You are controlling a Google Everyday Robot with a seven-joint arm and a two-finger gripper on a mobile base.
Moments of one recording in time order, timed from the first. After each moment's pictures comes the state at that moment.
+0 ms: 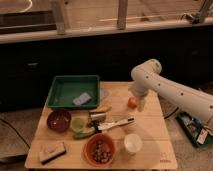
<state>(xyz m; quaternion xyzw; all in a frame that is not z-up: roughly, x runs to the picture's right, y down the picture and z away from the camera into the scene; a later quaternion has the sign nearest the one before) 0.183 0.069 0.811 -0.26 -0.05 -0.14 0.95</state>
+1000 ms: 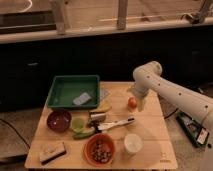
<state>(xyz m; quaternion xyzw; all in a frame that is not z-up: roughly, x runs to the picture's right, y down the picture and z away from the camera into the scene) 0.187 0.076 0.837 -0.27 -0.09 -0.19 0.94</state>
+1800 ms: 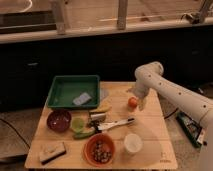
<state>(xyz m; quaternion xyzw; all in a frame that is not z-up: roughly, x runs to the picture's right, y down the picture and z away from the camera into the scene) 0.189 0.075 0.848 -0.27 -0.12 -0.22 0.93</state>
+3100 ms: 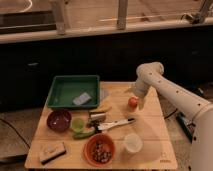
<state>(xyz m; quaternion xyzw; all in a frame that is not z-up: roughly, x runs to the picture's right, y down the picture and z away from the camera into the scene) 0.187 0.078 0.871 -0.27 -0.17 -0.26 0.91</state>
